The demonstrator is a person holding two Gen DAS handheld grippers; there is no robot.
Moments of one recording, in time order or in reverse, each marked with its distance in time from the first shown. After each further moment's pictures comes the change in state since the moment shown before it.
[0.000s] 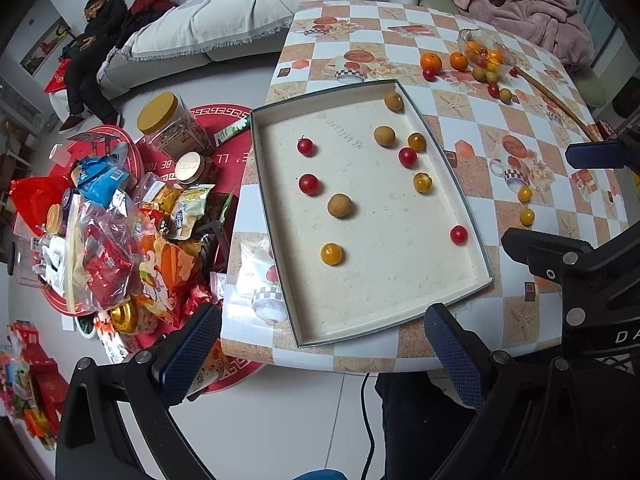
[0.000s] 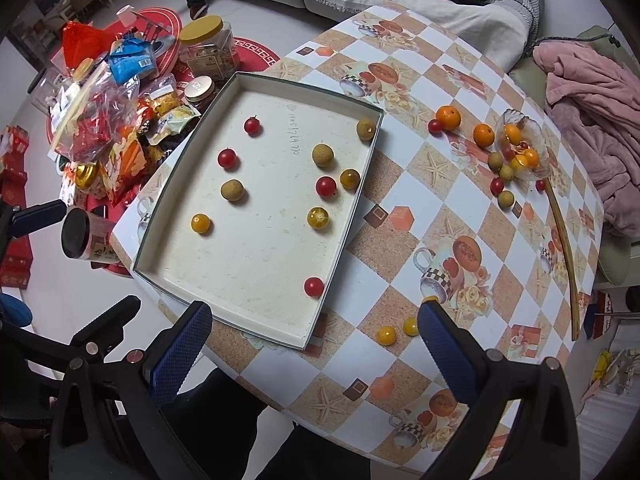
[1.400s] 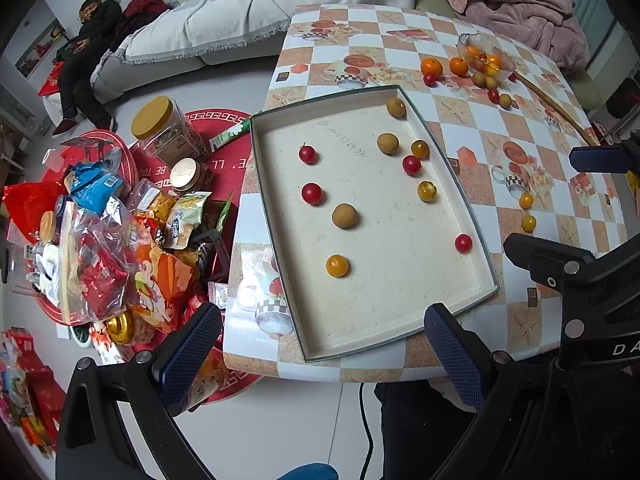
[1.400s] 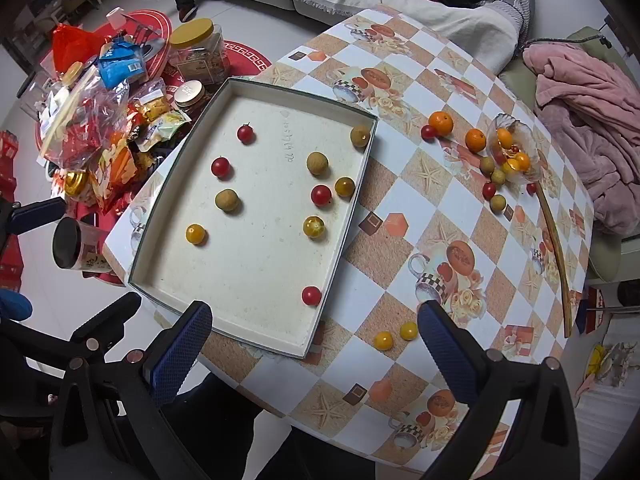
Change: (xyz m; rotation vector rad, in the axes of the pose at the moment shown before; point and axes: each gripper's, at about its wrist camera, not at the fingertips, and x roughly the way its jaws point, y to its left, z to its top) left arm 0.006 0.009 0.011 0.012 -0.009 -0.023; right arm 0.001 0.001 0.003 0.014 -0.003 -0.028
